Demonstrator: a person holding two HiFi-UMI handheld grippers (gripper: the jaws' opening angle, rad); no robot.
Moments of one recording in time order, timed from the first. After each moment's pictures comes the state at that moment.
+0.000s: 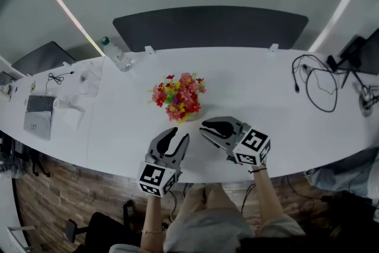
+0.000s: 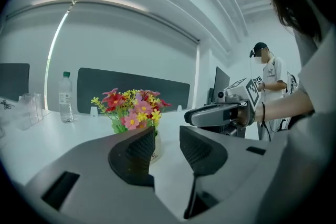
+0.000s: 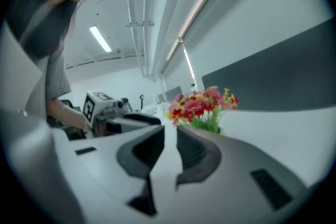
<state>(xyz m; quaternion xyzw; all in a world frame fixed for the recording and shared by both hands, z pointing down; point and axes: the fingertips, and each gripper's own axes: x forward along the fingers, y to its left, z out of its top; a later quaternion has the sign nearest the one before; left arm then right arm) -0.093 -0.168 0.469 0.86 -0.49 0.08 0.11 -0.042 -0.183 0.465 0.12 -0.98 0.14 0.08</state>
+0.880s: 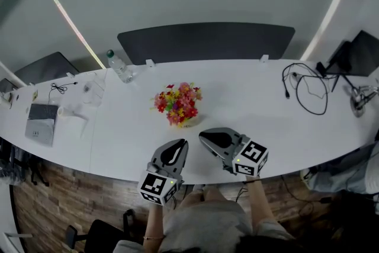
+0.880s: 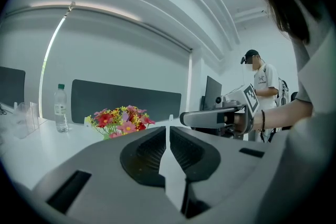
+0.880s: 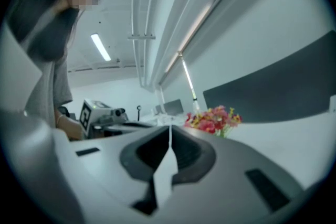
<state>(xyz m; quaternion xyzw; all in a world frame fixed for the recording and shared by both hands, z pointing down) -0.076 -0.140 0.419 0.88 -0.47 0.04 0.09 -0.038 -0.153 0.411 0.15 -0.98 0.13 0.01</state>
